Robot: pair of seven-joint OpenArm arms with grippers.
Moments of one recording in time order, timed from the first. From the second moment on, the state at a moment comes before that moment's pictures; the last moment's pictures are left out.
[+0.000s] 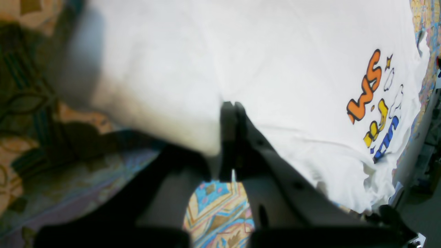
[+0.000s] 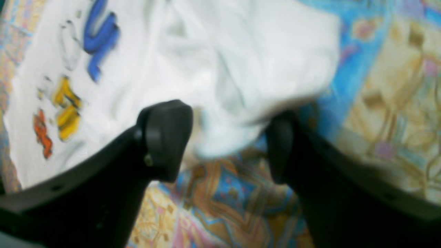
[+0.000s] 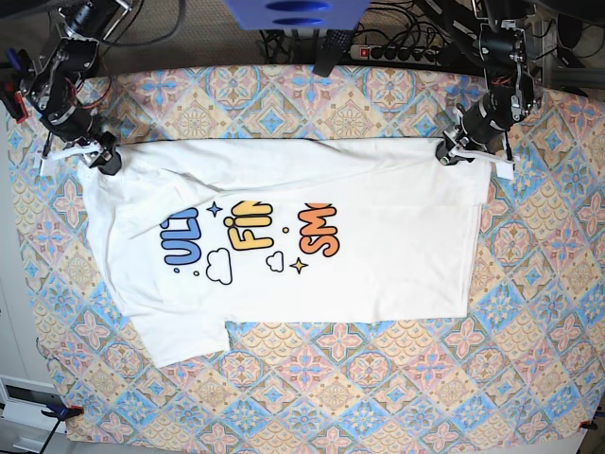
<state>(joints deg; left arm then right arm) 18.3 -13.5 -16.8 79.8 -55.9 -2.3 41.7 -11.9 11.0 44.5 68.3 41.0 27.1 -47.7</state>
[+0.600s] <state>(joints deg) 22.1 -16.4 -16.6 80.1 -57.0 -3.2 41.7 -14.7 11.0 47.5 68.5 40.5 27.0 -49.5</state>
